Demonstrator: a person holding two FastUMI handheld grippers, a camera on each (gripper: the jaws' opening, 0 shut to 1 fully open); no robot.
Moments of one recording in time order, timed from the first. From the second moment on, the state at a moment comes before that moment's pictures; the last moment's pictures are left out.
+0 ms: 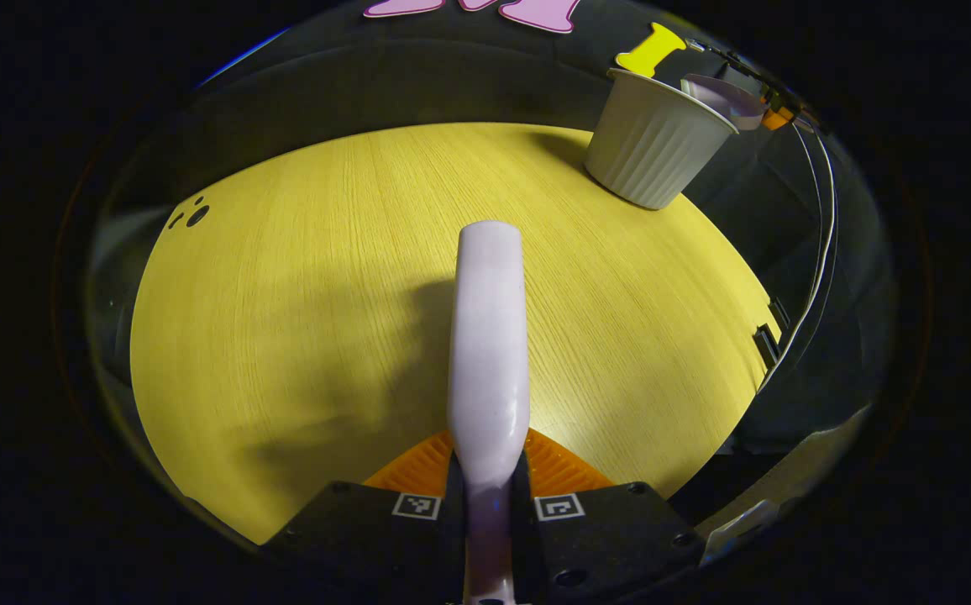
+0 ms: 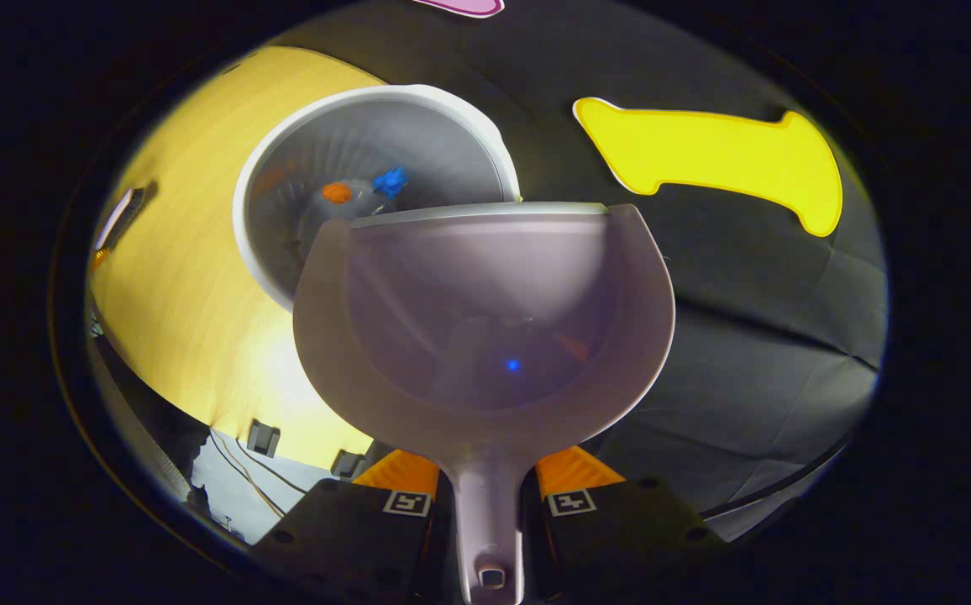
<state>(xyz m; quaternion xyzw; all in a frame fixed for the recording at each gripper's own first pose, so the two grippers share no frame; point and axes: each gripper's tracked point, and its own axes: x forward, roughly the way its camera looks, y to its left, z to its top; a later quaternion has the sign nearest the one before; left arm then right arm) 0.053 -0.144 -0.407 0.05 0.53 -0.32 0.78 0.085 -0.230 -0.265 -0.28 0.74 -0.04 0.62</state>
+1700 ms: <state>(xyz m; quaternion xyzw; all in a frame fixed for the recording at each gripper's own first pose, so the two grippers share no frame) 0.062 -0.155 -0.409 0.10 0.54 -0.27 0.79 -0.053 0.085 -0.347 0.11 0.65 0.05 0.75</state>
